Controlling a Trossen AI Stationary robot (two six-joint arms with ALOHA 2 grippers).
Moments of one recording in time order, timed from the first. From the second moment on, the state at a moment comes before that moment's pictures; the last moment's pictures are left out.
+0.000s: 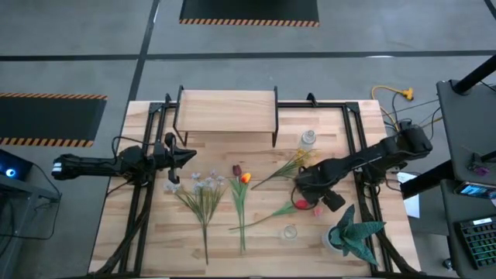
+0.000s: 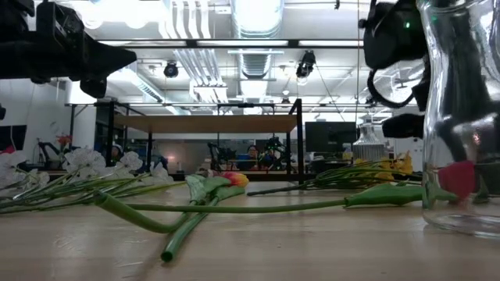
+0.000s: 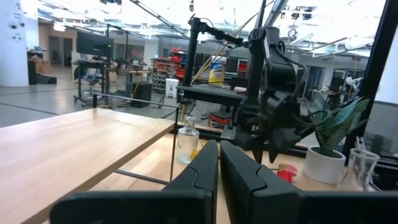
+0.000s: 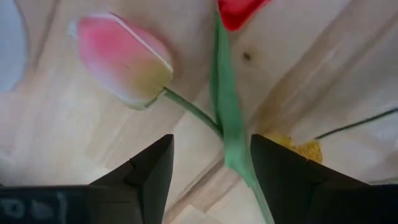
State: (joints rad) left arm 0.00 0.20 0.01 0.30 -0.22 -0.09; right arm 0.22 1.54 0.80 -0.91 -0.14 -0.37
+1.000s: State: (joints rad) left arm 0.00 0.20 0.01 0.30 -0.22 -0.09; right arm 0.22 1.39 0.80 -0.91 -0.14 -0.14
